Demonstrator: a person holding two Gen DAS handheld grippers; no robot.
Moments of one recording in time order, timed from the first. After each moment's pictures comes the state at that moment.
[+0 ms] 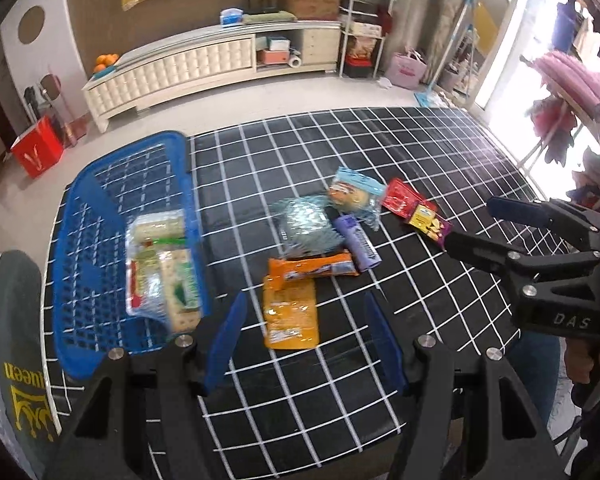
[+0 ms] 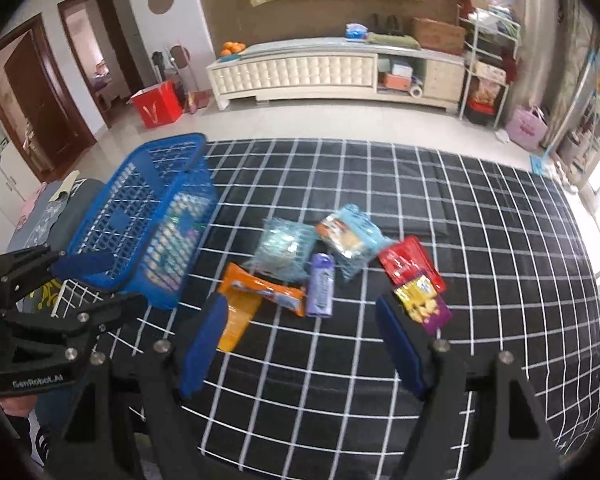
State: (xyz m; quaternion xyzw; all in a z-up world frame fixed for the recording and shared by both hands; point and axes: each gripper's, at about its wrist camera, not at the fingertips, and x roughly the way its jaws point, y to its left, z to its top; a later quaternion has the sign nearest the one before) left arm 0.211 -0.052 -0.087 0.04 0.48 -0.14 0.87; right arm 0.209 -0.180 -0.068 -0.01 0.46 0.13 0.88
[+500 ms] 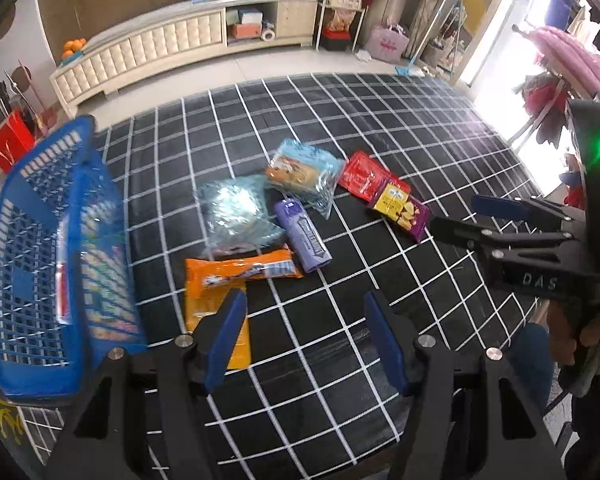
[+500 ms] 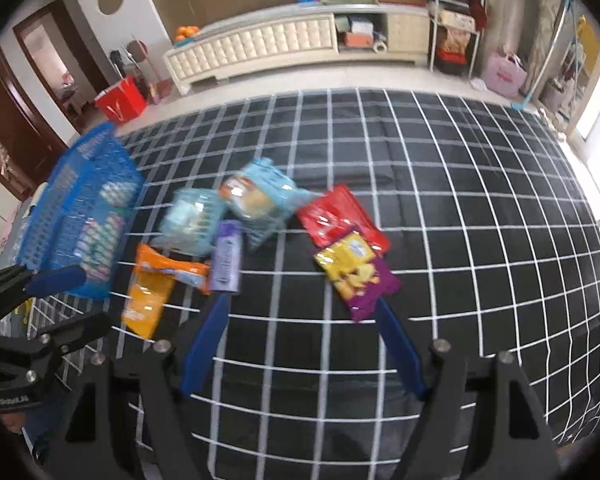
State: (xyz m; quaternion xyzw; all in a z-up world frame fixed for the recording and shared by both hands) left arm 0.241 -0.120 -0.138 0.03 0.52 -0.17 0.84; right arm 0.246 -0.270 -0.133 0.03 0.51 0.09 0.85
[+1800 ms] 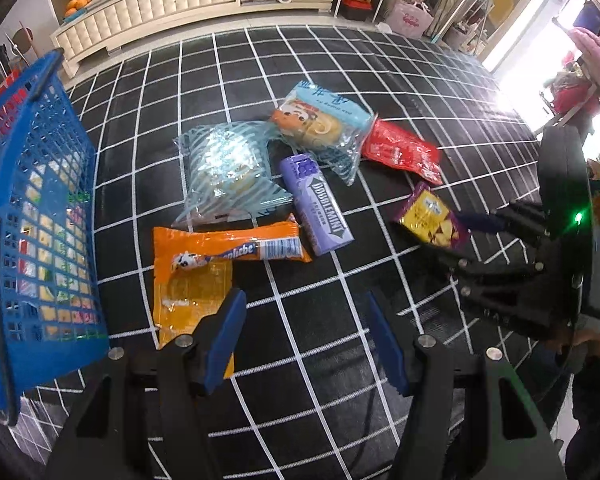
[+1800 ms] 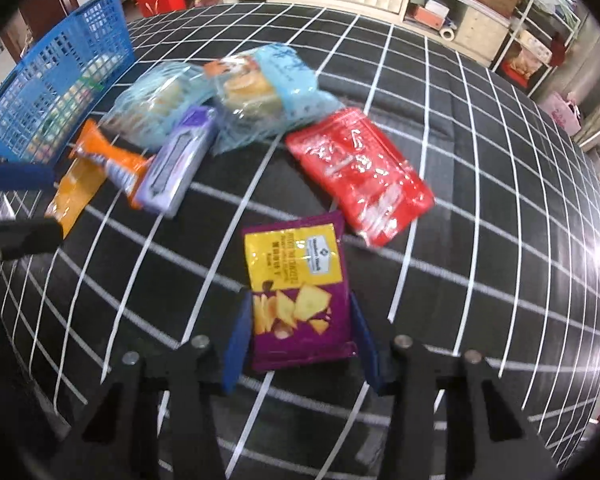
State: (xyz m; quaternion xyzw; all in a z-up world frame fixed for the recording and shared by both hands) left arm 0.264 -0.126 -0.189 0.01 0.57 -0.15 0.81; right arm 0.253 -0.258 -0.213 -0.13 0.57 0.16 0.80
